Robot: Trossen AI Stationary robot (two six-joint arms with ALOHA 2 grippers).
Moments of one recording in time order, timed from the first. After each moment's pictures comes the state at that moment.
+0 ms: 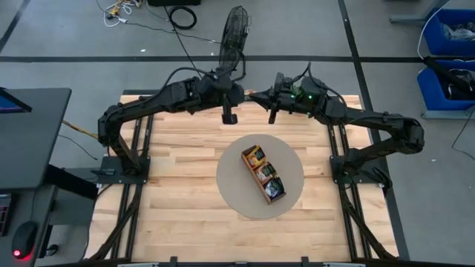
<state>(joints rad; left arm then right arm) 0.24 1.71 1.89 -0.70 -0.38 0.56 -0.37 1.30 1.06 0.23 -0.17 1.81</state>
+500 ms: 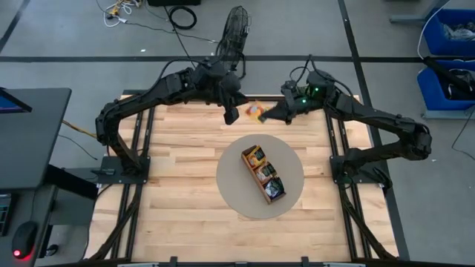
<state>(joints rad) 0.32 1.69 1.89 -0.71 0.06 0.06 -0.50 1.19 1.06 -0.07 -0.71 1.31</state>
